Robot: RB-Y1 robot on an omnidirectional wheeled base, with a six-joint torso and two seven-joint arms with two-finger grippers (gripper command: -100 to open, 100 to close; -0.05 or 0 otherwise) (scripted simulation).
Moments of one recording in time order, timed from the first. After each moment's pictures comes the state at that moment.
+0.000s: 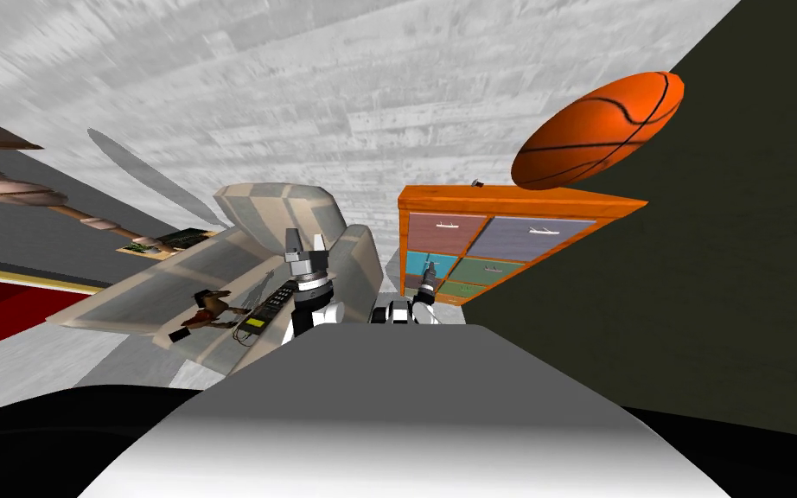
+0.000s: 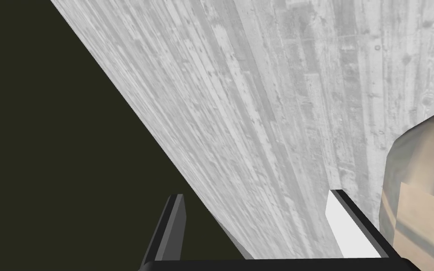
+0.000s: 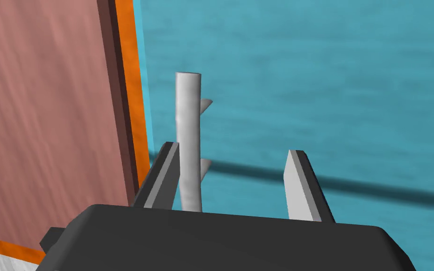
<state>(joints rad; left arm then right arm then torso) 0.54 -0.03 0.03 -2.31 -0.05 -0.60 -0.01 0.11 -0.08 0.56 -1.30 2.06 1.03 0.91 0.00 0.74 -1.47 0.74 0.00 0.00</state>
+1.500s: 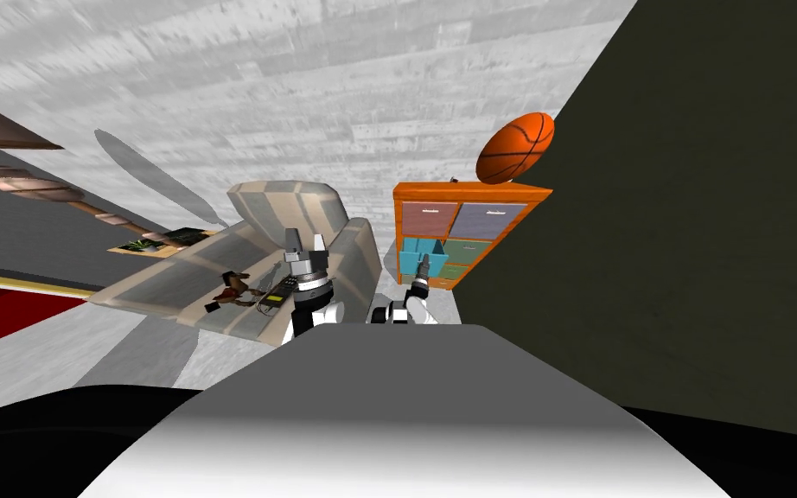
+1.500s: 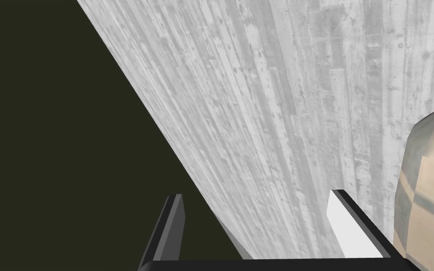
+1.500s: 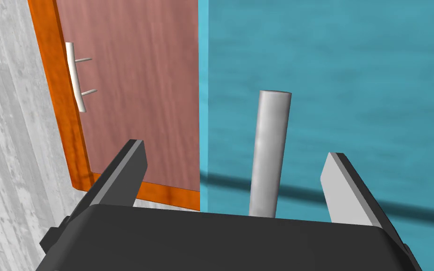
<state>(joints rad) 0.54 -0.03 0.03 -2.31 -0.05 -0.60 -0.01 0.10 0.00 0.57 -1.42 2.03 0.94 1.08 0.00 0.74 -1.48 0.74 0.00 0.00</state>
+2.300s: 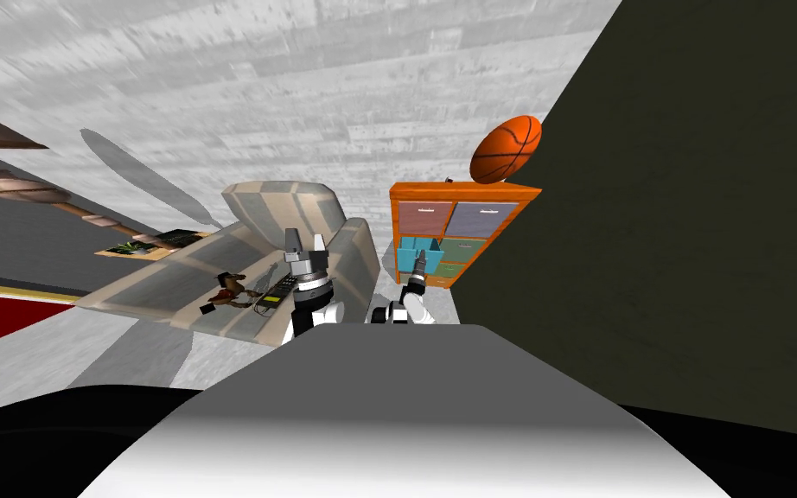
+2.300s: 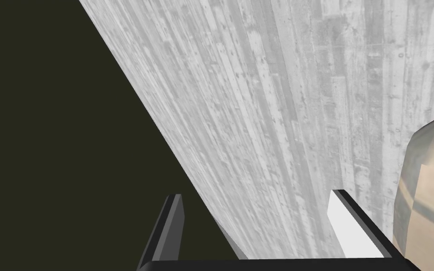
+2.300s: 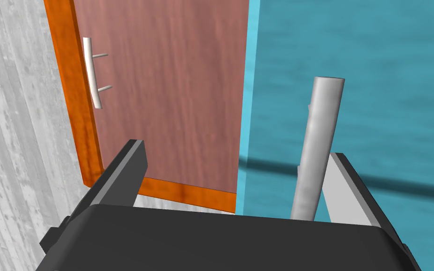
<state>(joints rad) 0.54 -0.03 0.03 -2.31 -0.05 -0.60 -0.01 0.09 0.04 0.57 -1.48 2.01 0.89 1.18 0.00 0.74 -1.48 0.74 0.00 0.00</state>
